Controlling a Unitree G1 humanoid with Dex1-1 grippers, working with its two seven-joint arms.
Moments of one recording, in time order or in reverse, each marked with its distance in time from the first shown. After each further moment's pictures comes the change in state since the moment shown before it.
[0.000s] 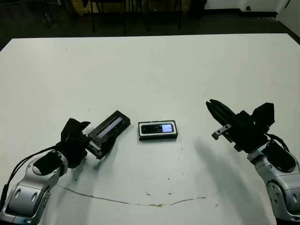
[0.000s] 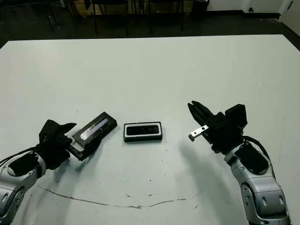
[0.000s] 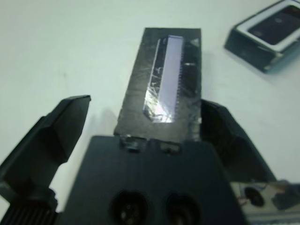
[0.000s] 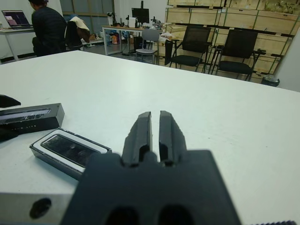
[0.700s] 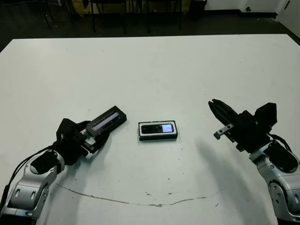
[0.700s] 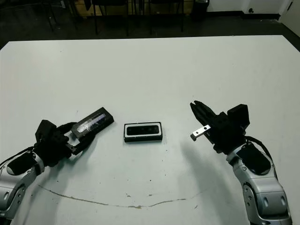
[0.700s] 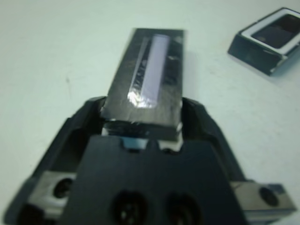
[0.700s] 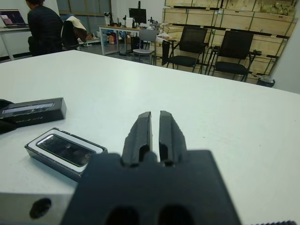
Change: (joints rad) left arm -0.041 0.009 0.009 0.185 -0.059 -0.170 -0.137; right arm 0.003 -0.002 -0.018 0.008 -0.007 -0.004 0.006
